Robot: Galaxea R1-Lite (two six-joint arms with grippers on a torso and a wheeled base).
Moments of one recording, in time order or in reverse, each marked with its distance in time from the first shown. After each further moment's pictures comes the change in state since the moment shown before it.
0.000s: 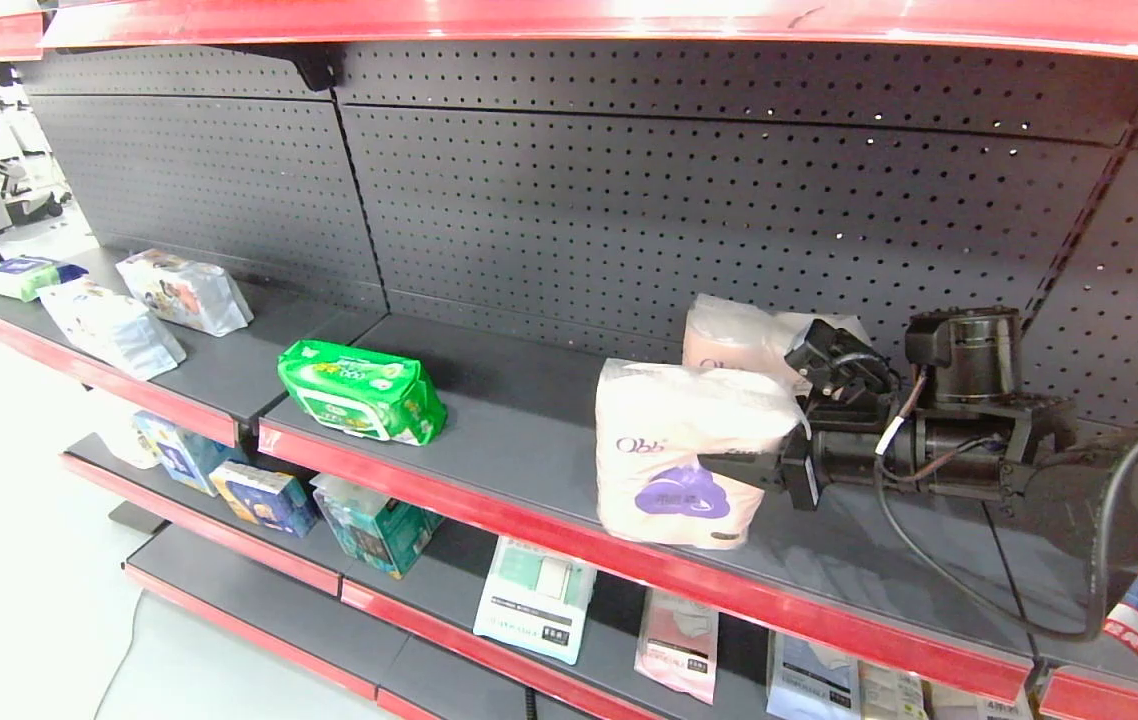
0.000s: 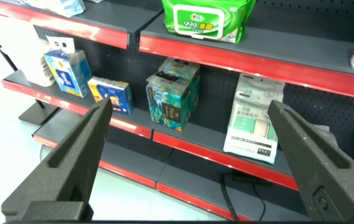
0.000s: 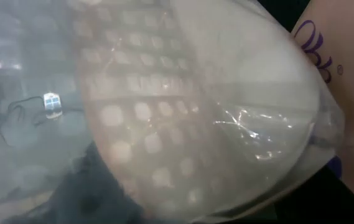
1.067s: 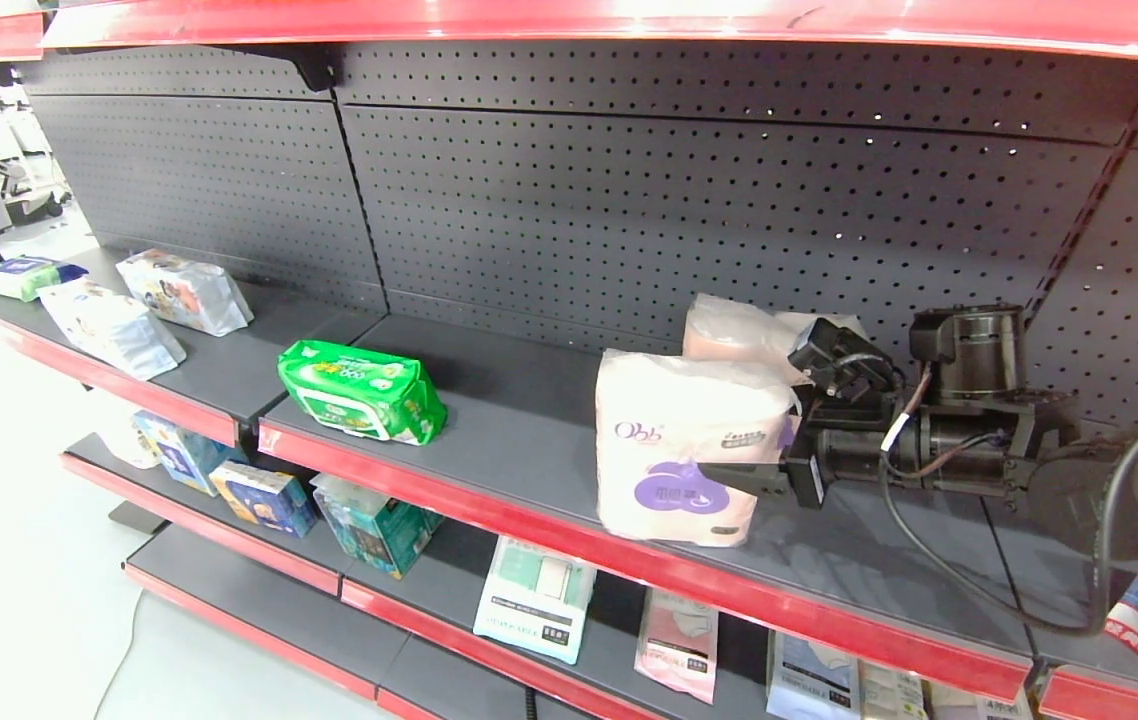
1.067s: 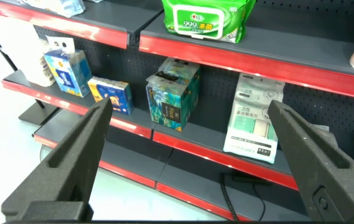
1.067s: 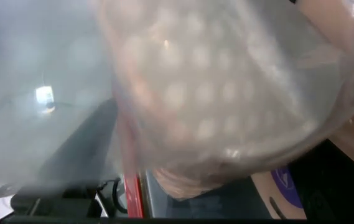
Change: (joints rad) left arm 0.000 0.000 0.000 0.000 0.000 0.000; right arm -0.014 0.002 -0.012 0.014 0.012 -0.040
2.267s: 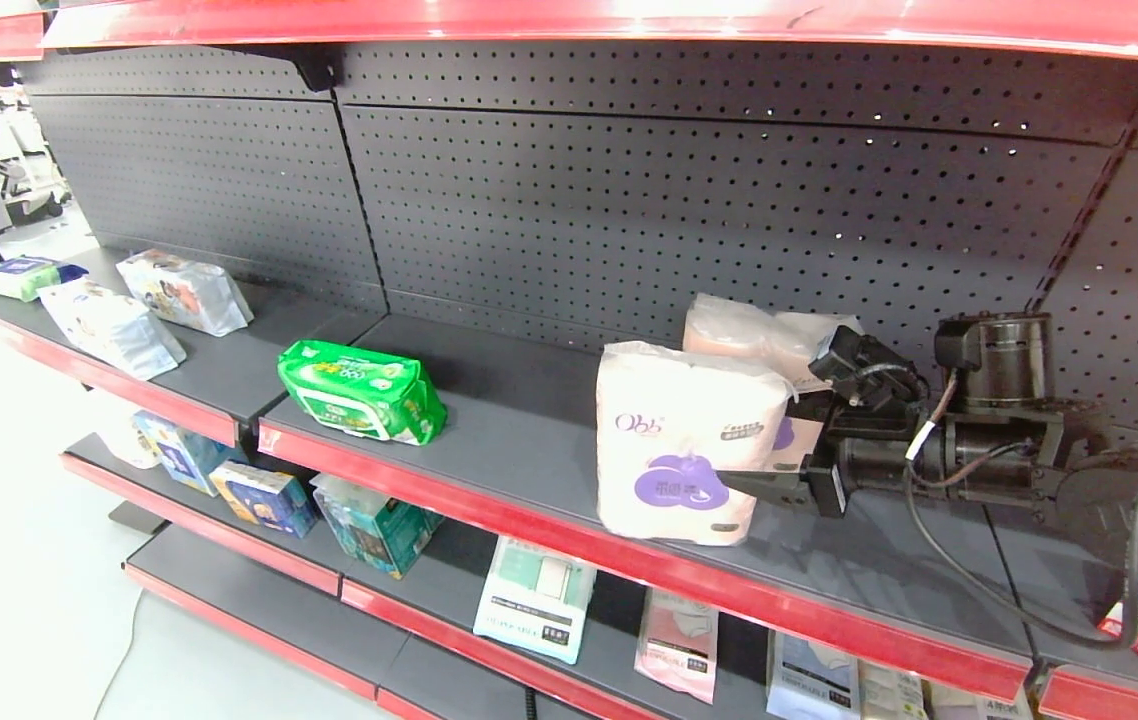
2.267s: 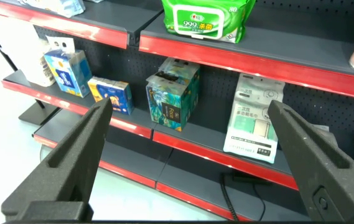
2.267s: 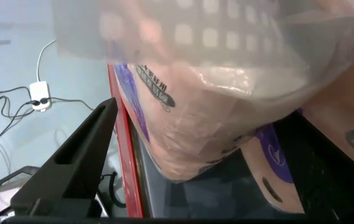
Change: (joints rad) left arm 0.000 0.000 0.000 0.000 0.000 0.000; right arm -0.033 -0.032 0.046 0.002 0.004 -0.037
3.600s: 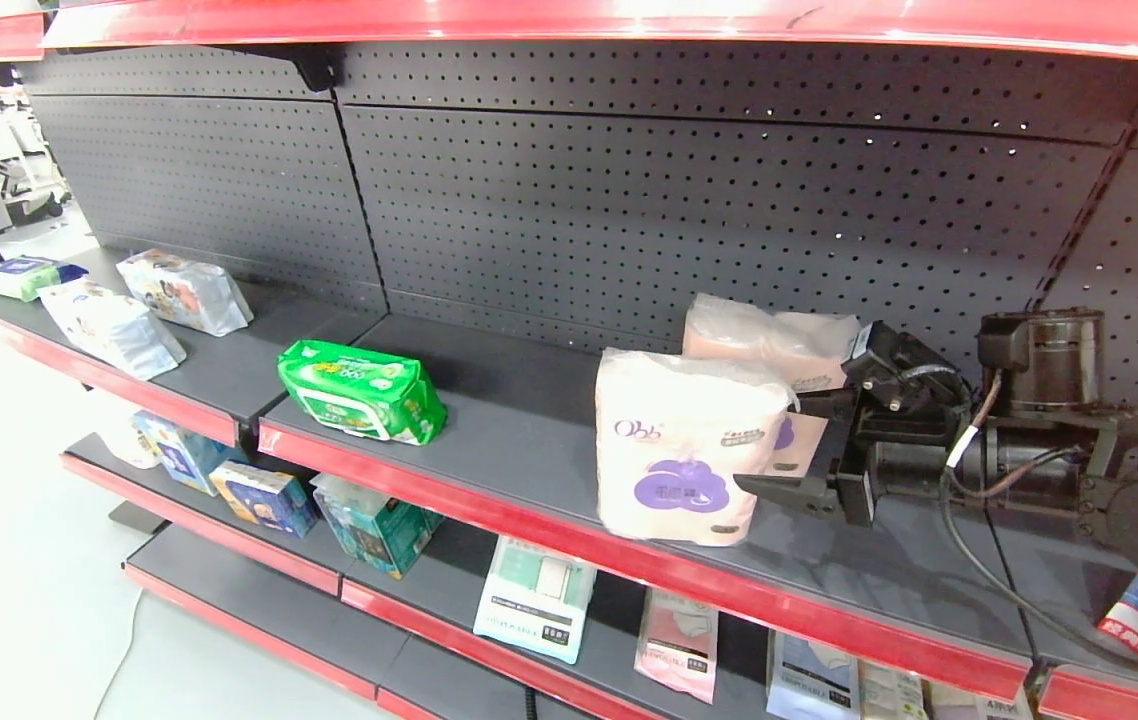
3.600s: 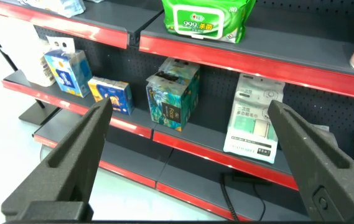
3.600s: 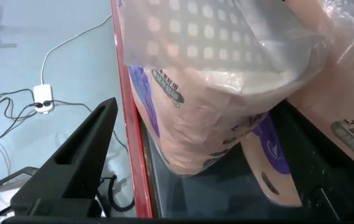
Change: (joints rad) left arm 0.000 0.000 0.000 0.000 0.000 0.000; right arm -0.014 -0.076 0.052 -0.001 0.040 -0.014
